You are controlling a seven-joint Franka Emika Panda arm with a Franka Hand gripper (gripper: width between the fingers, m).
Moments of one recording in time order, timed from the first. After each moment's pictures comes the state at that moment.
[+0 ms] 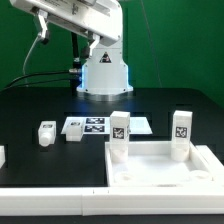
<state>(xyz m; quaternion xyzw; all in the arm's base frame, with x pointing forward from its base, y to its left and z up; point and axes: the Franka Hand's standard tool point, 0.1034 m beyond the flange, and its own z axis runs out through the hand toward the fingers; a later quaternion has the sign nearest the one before) 0.501 -0.088 0.195 -0.27 0.92 -0.14 0.25</state>
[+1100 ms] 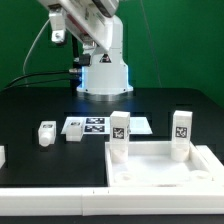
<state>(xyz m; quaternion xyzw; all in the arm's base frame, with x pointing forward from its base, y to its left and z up) 0.529 -0.073 0.191 -0.53 0.80 -0.20 0.20</state>
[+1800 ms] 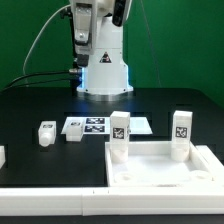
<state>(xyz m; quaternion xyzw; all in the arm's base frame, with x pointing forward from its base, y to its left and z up) 0.540 -0.063 0.193 -0.72 0.63 -0.25 0.15</state>
